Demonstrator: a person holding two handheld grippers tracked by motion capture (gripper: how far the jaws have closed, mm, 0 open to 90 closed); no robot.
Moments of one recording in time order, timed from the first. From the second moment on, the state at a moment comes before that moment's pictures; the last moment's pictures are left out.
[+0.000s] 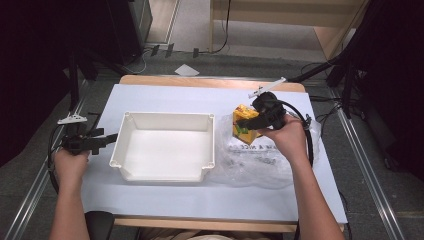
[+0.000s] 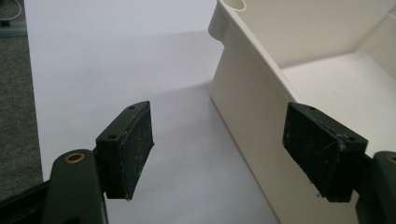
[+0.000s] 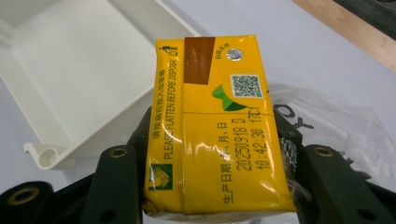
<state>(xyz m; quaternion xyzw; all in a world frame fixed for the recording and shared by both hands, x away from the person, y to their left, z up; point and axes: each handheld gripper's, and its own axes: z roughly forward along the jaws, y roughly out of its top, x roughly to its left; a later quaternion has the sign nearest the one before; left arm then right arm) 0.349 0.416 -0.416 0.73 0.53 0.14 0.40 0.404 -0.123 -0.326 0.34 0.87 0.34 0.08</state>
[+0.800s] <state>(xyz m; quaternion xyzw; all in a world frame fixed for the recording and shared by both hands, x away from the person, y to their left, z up) 0.341 0.415 -0.415 0.74 0.53 0.15 0.40 0.414 -0.095 -0.315 0.31 0.88 0.36 0.07</state>
